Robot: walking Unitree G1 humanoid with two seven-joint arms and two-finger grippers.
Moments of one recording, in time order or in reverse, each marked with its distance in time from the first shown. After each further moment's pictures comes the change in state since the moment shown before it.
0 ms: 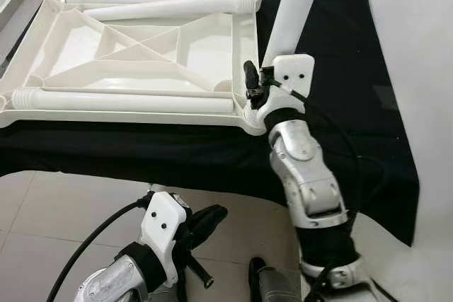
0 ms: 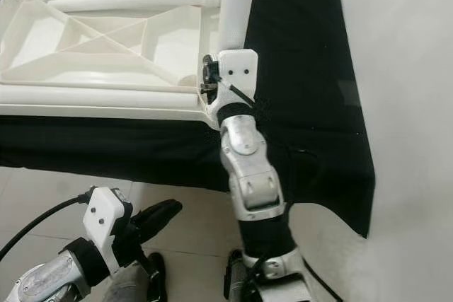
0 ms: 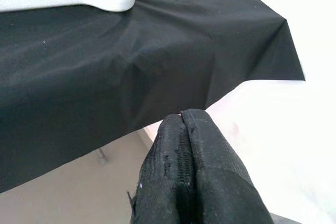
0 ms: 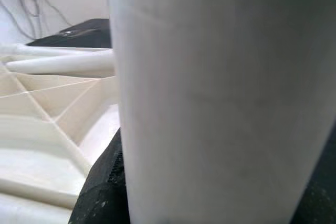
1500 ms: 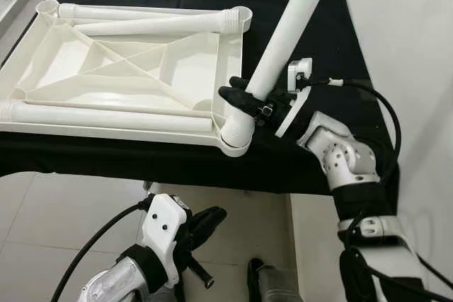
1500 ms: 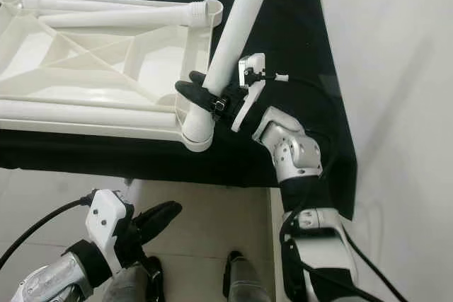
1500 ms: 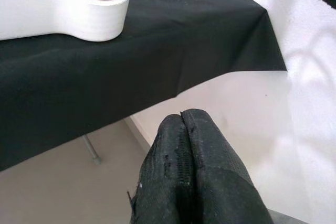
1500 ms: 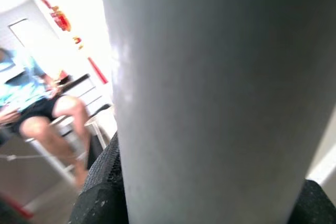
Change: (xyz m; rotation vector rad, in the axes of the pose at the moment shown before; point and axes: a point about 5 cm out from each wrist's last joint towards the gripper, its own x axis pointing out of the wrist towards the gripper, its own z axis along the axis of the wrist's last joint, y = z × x) left arm 0.002 0.001 -0.005 -0.012 0.004 0.008; right arm 0.014 -0.030 -0.023 0.429 0.000 0.720
